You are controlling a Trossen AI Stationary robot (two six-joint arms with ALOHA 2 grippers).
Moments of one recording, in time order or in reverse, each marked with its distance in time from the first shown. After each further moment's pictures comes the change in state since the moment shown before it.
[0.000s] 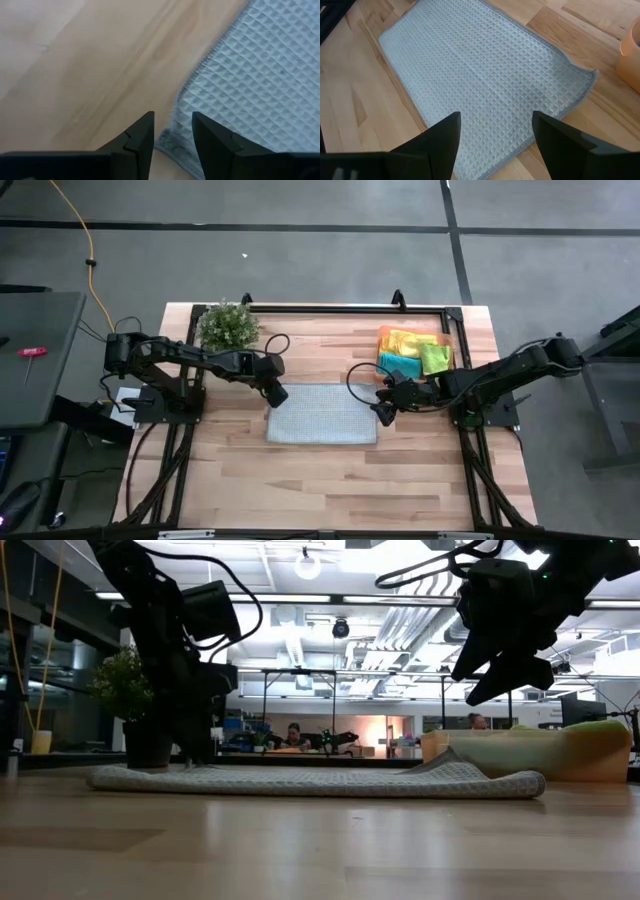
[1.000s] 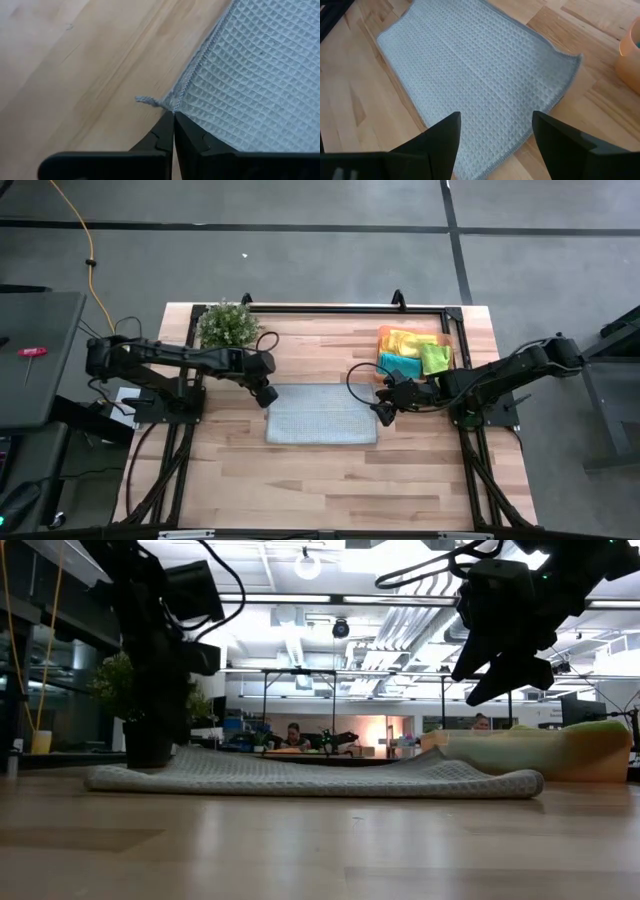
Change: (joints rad) left arm 0.002 -0.159 0.000 -0.192 0.030 0.017; right arm 0.000 0.001 0.000 -0.002 0.002 -0.004
